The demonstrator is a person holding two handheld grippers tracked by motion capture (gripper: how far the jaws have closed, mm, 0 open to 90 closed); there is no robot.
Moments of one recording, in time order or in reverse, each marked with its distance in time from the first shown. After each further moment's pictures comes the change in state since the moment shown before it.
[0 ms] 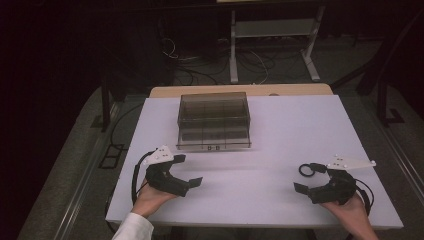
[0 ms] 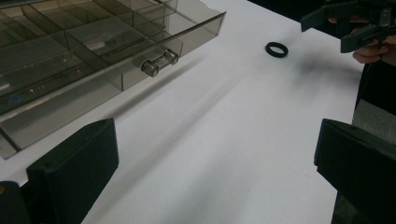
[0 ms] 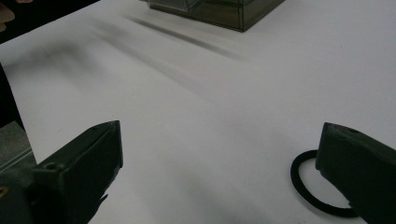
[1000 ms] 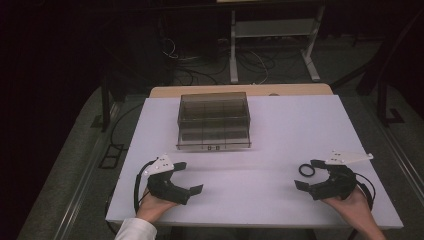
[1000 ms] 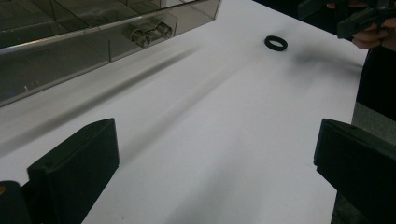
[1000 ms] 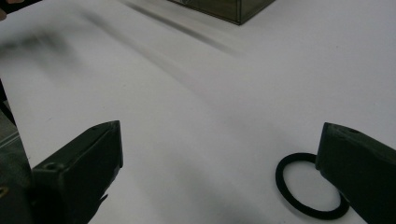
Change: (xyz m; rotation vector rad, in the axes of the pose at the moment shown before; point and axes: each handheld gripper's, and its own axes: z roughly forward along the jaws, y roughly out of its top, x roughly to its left) left arm -0.005 -0.023 0.005 -0.022 0.004 -0.011; right arm -0.006 0.013 0.000 0.066 -0.010 -0.047
